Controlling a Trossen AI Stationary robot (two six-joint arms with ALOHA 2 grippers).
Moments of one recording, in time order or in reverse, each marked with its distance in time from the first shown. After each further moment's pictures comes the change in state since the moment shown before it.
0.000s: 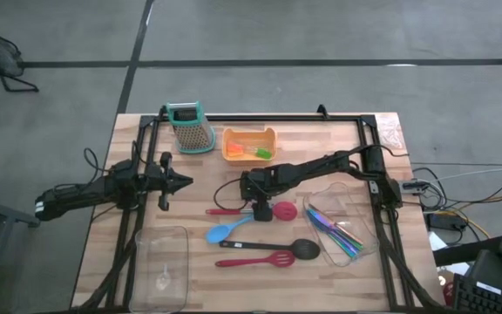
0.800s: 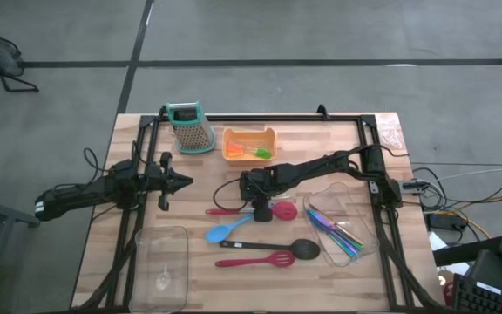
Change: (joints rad) left arm 0.000 0.000 0.000 0.000 0.000 0.000; right arm -0.001 0.004 0.012 -0.003 -0.018 0.004
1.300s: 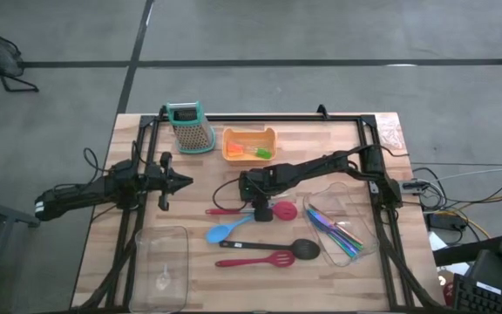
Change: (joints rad) left arm 0.000 0.000 0.000 0.000 0.000 0.000; right arm 0.000 0.002 0.016 -0.005 0.000 -0.053
